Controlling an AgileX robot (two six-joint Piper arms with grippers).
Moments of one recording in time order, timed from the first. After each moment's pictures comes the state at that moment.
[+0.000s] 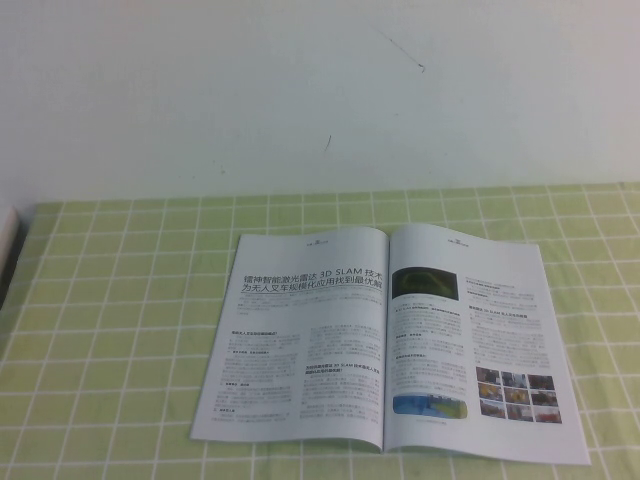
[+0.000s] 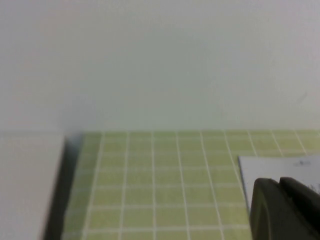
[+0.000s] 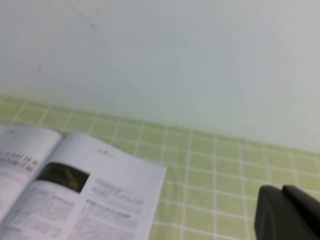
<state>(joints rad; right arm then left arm) -0.01 0.71 -0.72 0.27 0.50 -0.41 0.03 0.60 -0.65 -0.27 0.40 0.16</state>
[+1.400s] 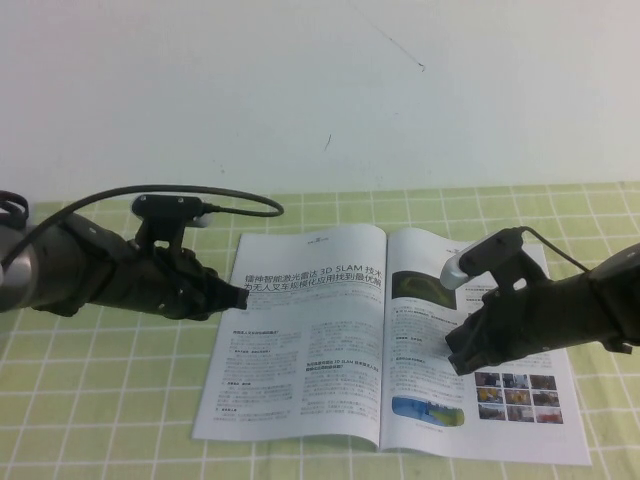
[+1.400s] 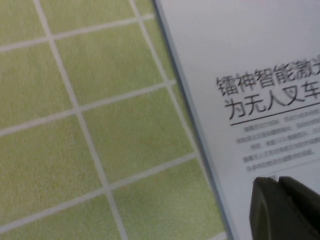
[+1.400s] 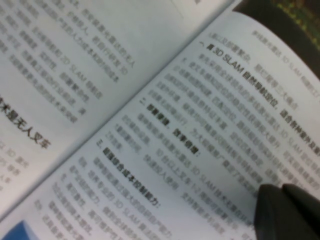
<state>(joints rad) 0.33 1.96 -0.97 1.27 0.35 -1.51 -0.20 1.89 -1.08 -1.00 0.34 0.93</state>
